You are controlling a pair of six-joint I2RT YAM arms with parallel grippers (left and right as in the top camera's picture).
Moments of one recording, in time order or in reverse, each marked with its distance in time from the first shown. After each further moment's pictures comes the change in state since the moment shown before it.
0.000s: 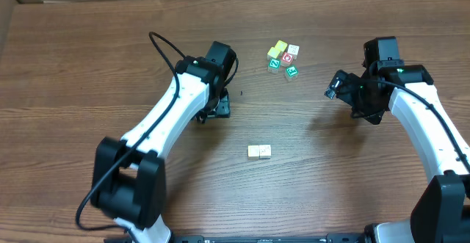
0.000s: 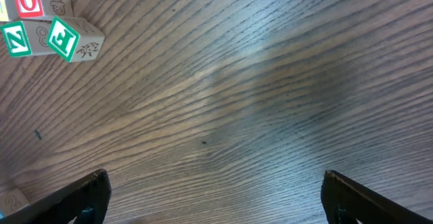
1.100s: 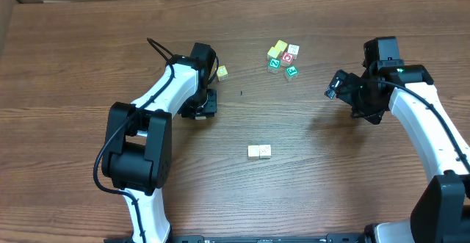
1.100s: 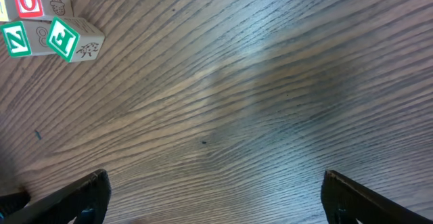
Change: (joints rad) left arm 0.140 0.220 0.001 0.136 0.099 0.201; right arm 0.000 0.000 0.000 0.001 0.000 0.000
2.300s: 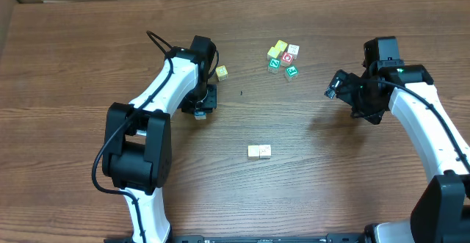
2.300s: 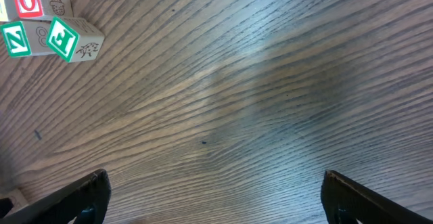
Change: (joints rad) left arm 0.000 0.004 0.084 -0.094 -0.002 0.018; right arm 0.000 0.000 0.000 0.000 0.000 0.000
